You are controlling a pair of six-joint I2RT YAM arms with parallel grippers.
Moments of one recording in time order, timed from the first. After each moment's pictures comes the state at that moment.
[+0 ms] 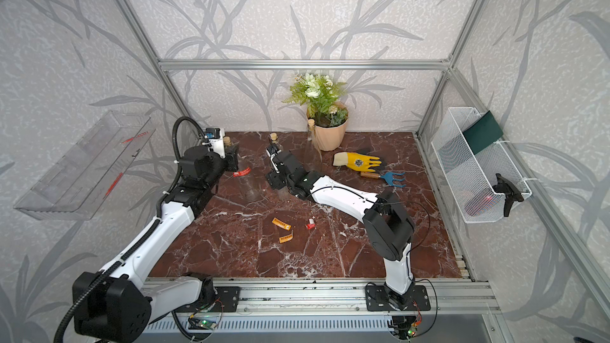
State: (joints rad) left arm -0.16 1.17 0.91 0.04 -0.01 -0.06; right arm 0.86 1.91 1.51 -0.16 0.20 0.10
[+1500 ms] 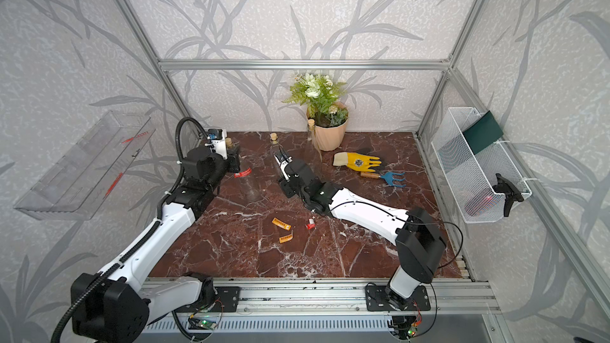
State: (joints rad) left arm -0.20 1.16 0.91 0.01 -0.07 -0.06; right arm 0.90 1.61 1.24 -0.11 0.27 0.06
